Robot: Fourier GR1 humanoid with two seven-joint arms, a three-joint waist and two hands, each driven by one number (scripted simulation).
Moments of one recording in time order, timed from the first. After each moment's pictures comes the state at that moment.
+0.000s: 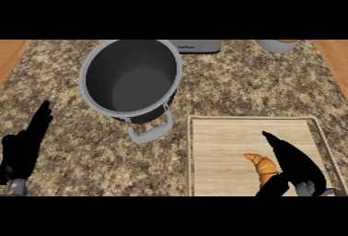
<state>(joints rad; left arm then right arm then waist) 0.03 0.46 -0.05 -1.50 0.09 0.19 0.09 -0.10 -0.55 0.47 -1.81 0.25 0.18 1.12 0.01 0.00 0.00</state>
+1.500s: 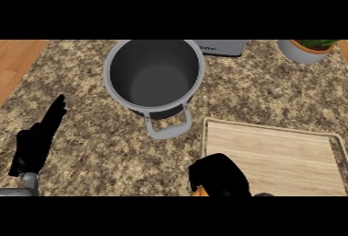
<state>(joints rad) -0.02 0.39 -0.04 -1.54 0.00 0.10 0.13 -0.29 -0.32 0.83 -1.79 0.50 0.42 0.78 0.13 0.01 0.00</state>
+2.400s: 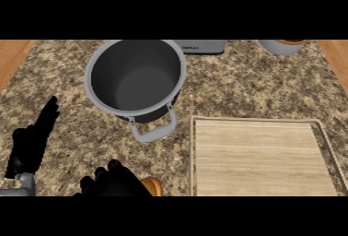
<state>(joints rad) -0.01 0.38 0.00 -1.51 -0.01 0.12 0.14 -0.81 -0.01 1.05 -1.73 0.81 0.14 0.70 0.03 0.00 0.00</state>
